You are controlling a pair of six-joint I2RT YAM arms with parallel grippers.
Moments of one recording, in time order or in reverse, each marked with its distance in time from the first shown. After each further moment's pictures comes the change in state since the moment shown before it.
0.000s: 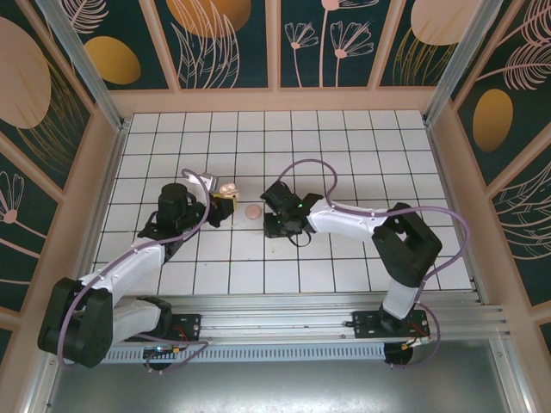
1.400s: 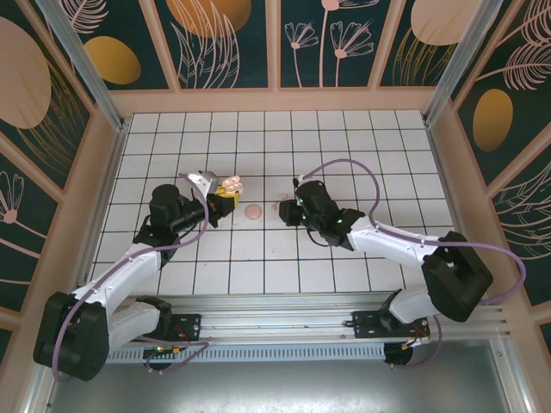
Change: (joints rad) left arm 0.000 -0.070 -0.012 0.155 0.137 0.157; right arm -0.081 -0.374 -0.344 0.455 0.088 -0.070
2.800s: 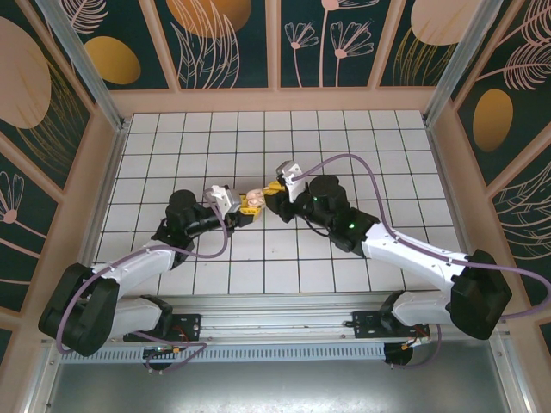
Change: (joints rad) left arm -0.140 0.151 -0.043 0.289 0.129 0.258; right arm 0.059 -0.126 0.041 0.195 -0.167 -0.510
